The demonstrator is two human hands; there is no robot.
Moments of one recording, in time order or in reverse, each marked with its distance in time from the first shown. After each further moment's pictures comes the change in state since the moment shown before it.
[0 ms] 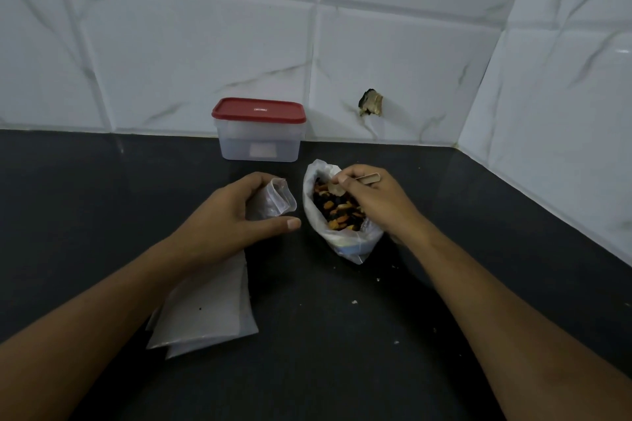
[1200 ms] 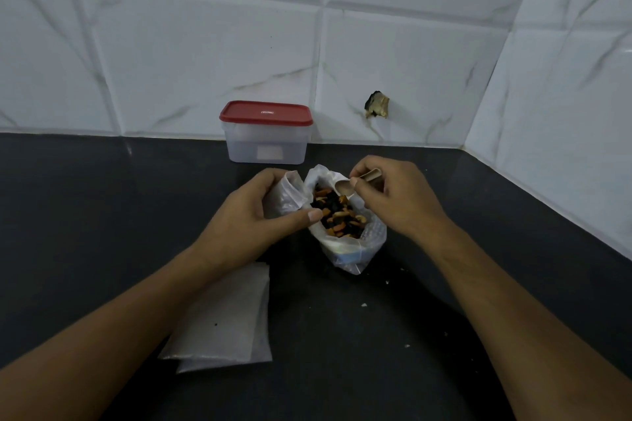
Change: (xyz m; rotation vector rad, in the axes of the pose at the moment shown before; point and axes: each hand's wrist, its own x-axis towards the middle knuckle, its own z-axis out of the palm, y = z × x) left_hand -0.004 0.013 0.017 -0.180 0.125 0.009; right_hand -0.014 -0.016 -0.015 -0.452 0.130 -0.329
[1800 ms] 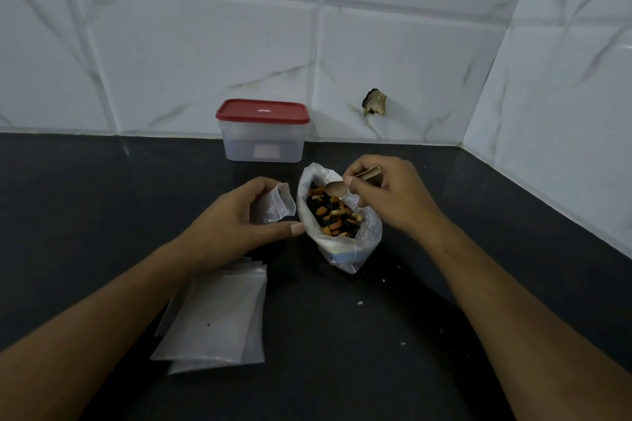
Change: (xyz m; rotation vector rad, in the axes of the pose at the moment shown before) left_hand 0.006 -0.018 -0.017 0.165 -0.131 -0.036; right_hand 0.001 0.003 0.001 0.229 -0.040 0.052
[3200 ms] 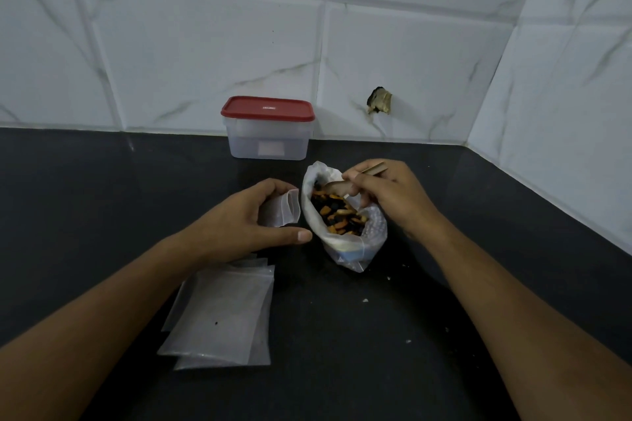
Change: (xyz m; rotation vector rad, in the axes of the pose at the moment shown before) left_hand 0.000 0.006 -0.004 0.027 -0.136 -0.034; right_hand 0.007 0.013 0.013 0.304 -0.020 0.194
